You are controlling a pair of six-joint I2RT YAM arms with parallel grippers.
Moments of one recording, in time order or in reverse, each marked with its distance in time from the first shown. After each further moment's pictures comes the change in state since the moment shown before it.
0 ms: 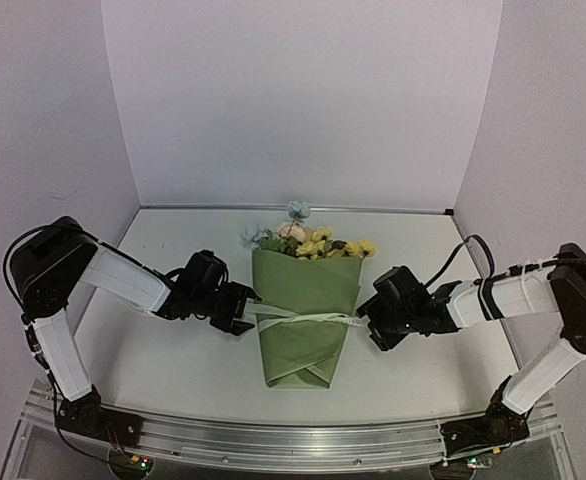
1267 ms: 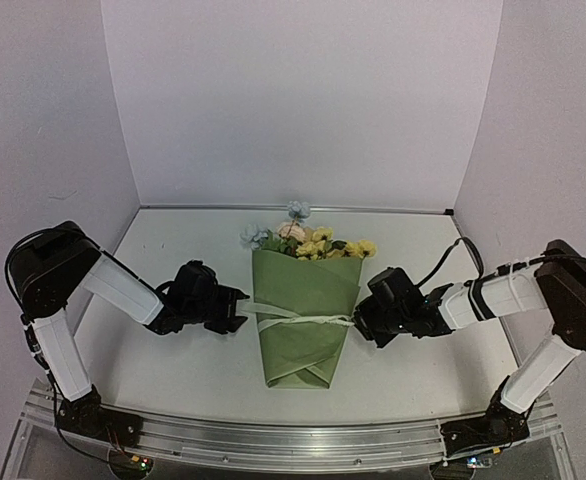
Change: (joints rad) left arm 0.007 -0.007 -0.139 0.243 -0.153 -0.062; right arm 0.014 0.057 0.004 0.120 -0.019 0.015
